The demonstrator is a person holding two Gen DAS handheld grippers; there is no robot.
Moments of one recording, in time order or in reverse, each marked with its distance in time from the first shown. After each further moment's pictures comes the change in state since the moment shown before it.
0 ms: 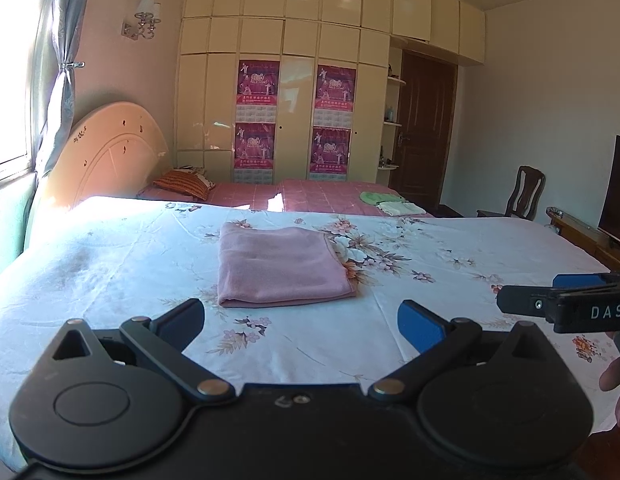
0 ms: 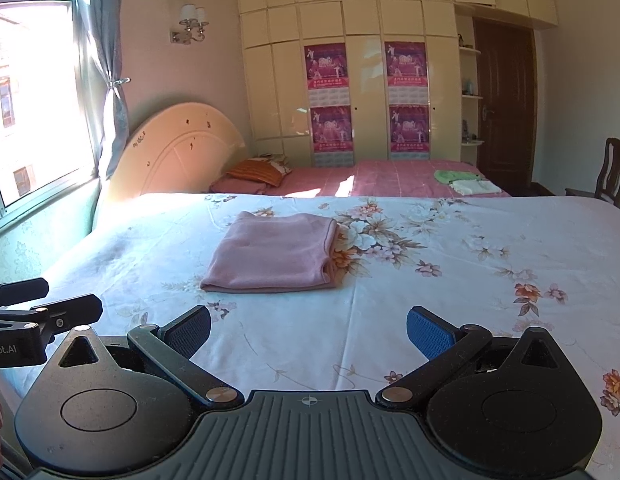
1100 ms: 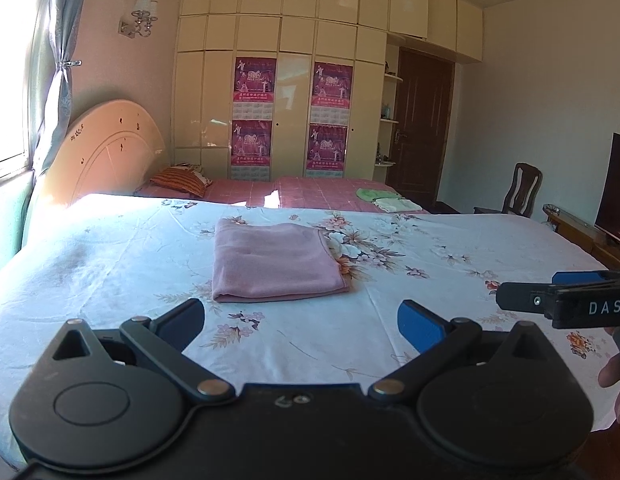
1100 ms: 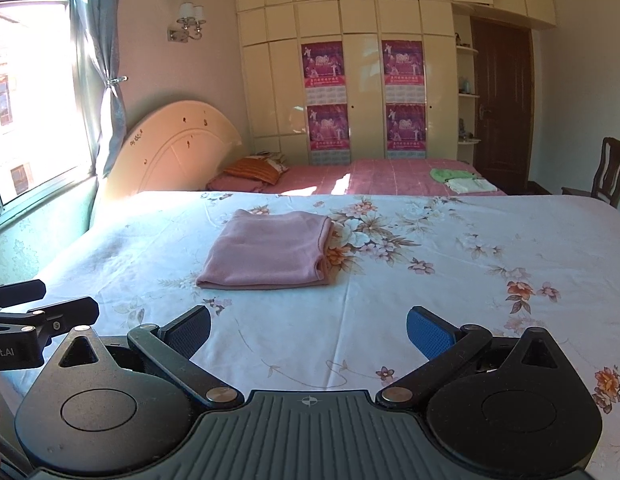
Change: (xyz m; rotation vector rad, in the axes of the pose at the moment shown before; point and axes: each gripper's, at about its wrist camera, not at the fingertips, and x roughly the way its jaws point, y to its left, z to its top) left arm -0.003 -0.001 -0.005 0.002 0.009 -0.012; right arm -0.004 -0.003 -0.003 0.001 0.009 -0.012
